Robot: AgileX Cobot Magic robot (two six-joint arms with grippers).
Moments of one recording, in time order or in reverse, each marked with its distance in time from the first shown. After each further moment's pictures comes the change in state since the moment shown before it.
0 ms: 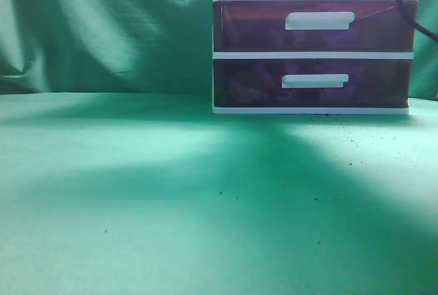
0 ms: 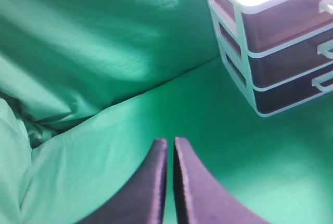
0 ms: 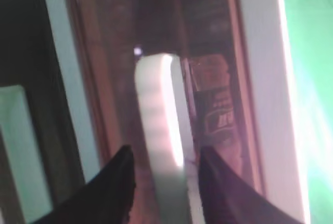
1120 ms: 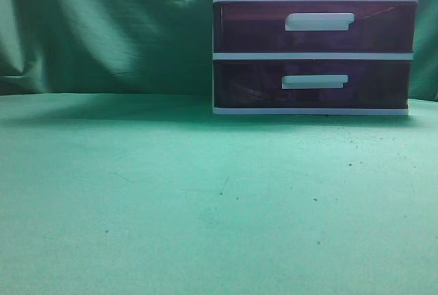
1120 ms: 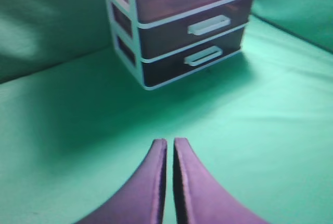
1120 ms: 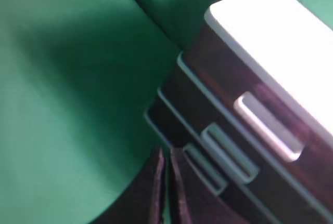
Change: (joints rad) left arm 0.000 -0.531 0.488 -0.425 -0.198 0.106; right arm 0.150 -0.610 -0.002 0.409 0.924 0.444
